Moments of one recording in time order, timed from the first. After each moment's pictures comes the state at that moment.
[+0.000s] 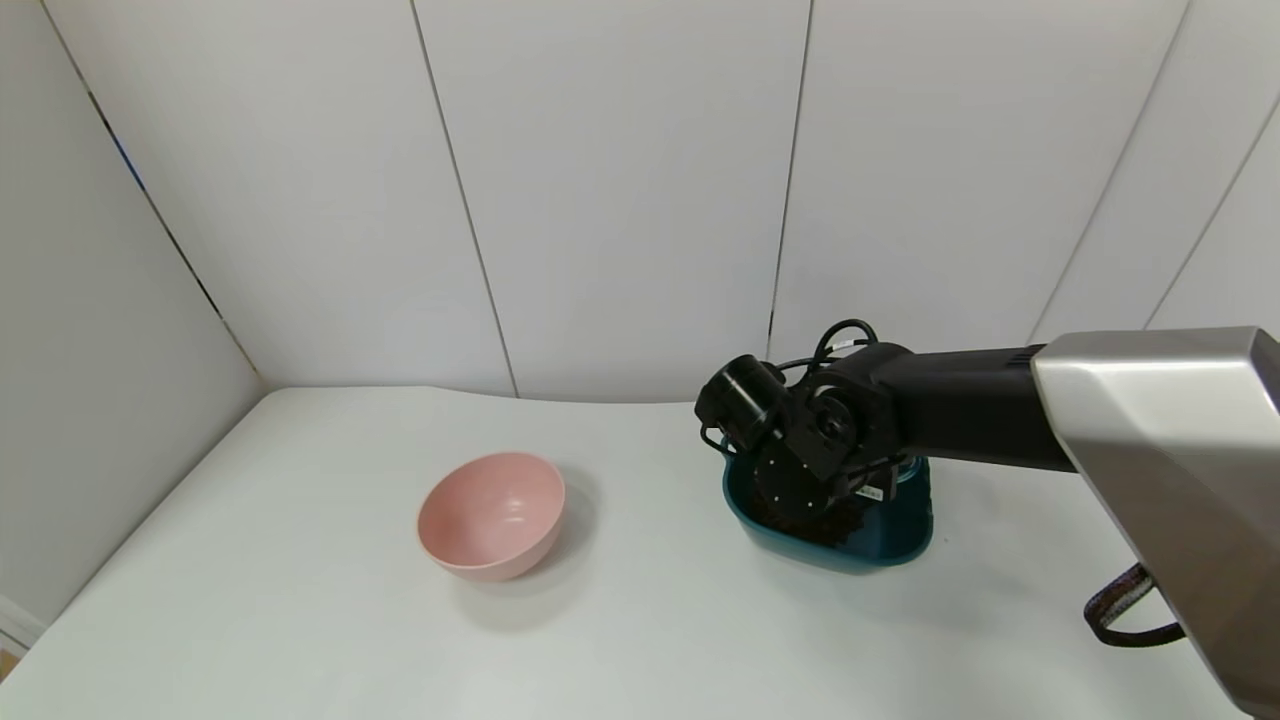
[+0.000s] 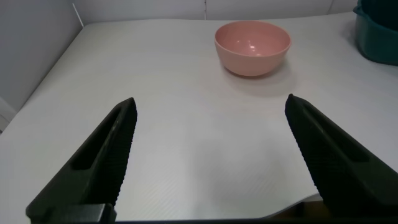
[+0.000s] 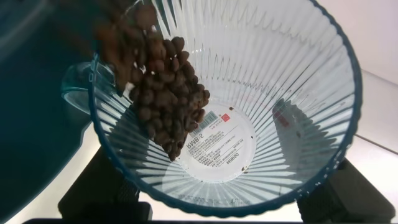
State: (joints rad) left arm 0.00 0.00 0.00 0.00 0.00 0.01; right arm 0.66 2.34 -1.90 0.75 -1.31 -0.59
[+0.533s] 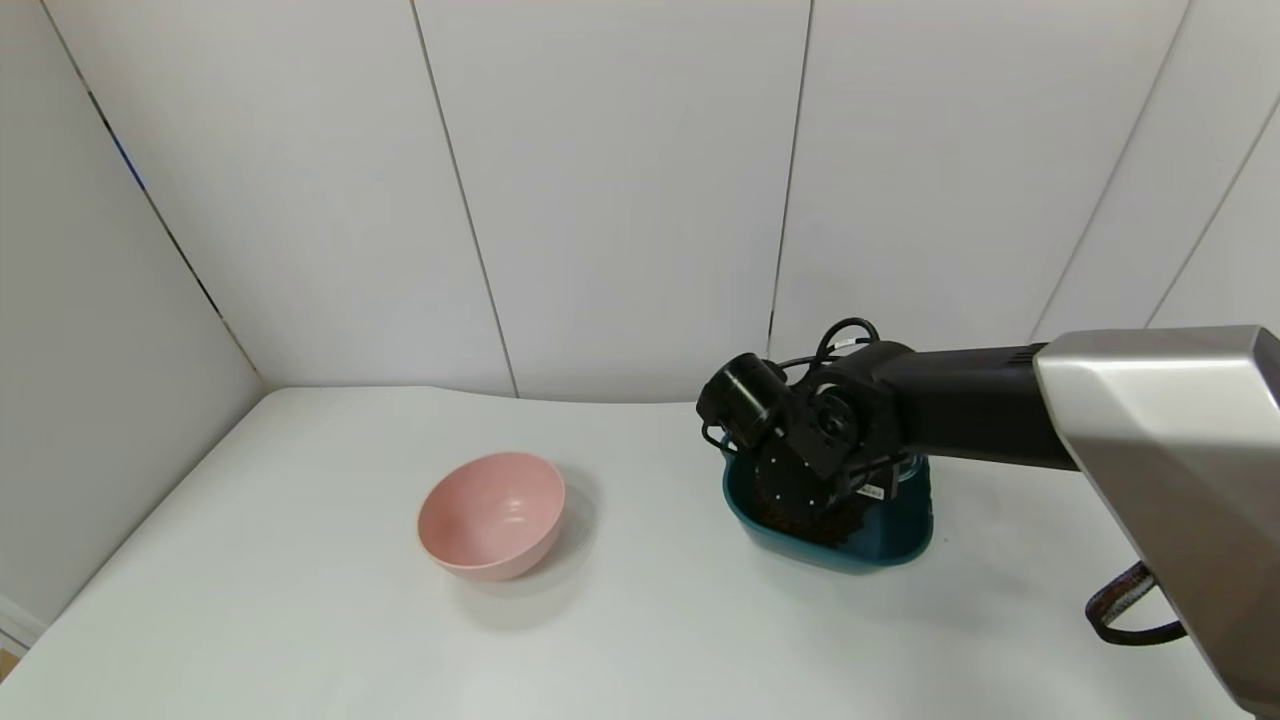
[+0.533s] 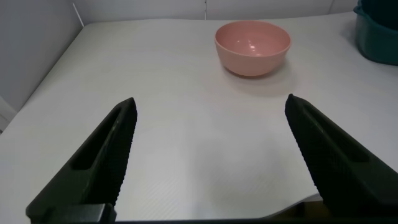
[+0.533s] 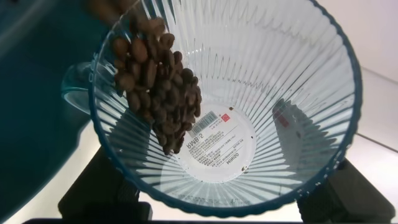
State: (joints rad) left arm 0.00 0.00 0.00 0.00 0.00 0.01; right arm 0.65 2.33 -1.90 0.75 -1.30 -0.59
